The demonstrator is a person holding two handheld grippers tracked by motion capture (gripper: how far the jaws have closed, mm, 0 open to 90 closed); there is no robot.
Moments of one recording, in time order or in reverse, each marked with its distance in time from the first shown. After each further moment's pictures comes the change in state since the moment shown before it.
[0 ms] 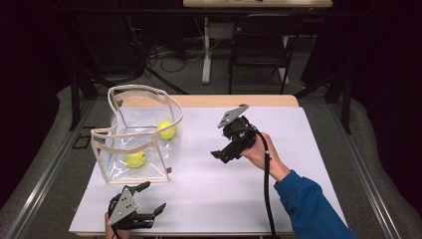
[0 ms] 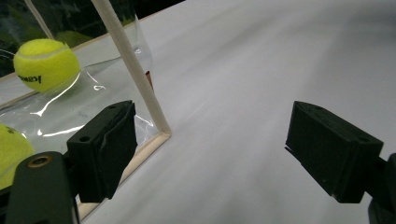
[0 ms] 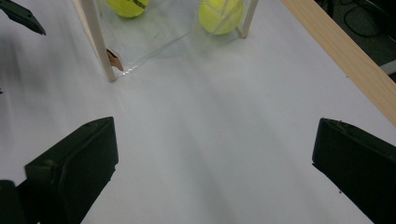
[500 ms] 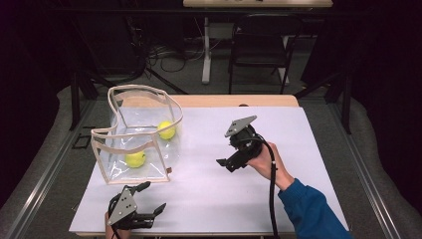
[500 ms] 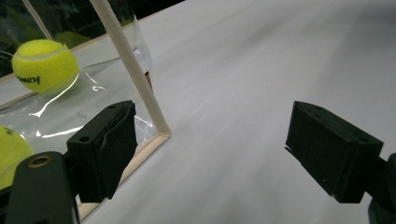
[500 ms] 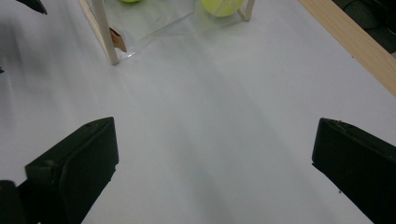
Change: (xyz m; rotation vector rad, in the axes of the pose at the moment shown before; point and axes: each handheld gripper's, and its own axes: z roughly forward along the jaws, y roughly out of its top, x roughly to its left) left arm 0.000 0.000 0.000 -0.002 -0.005 0.005; right arm 0.009 -0.028 -0.004 -0.003 -0.010 0.024
